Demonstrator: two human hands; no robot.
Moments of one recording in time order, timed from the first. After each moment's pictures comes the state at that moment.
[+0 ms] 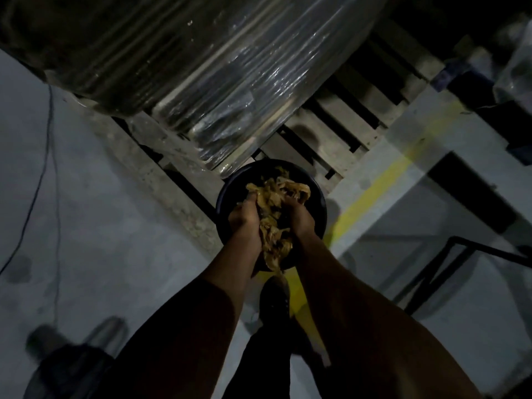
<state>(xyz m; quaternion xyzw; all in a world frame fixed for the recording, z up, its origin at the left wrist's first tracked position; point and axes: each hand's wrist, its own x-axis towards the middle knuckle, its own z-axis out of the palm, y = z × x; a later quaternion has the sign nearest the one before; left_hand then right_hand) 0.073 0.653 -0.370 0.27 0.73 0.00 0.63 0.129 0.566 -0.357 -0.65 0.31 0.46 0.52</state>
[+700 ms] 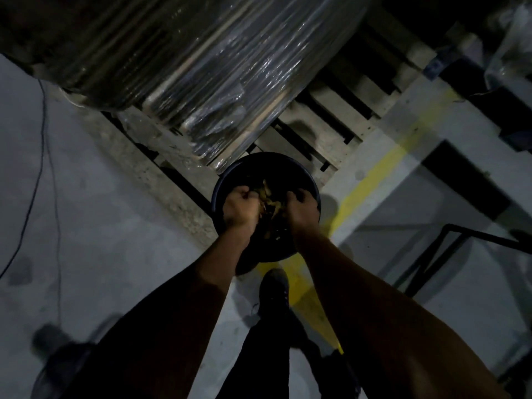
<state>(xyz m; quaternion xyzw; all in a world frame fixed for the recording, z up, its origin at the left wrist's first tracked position) 0.071 0.647 -0.339 0.60 0.63 -0.03 0.50 0.130 0.556 -0.339 -0.80 0.16 0.40 0.43</state>
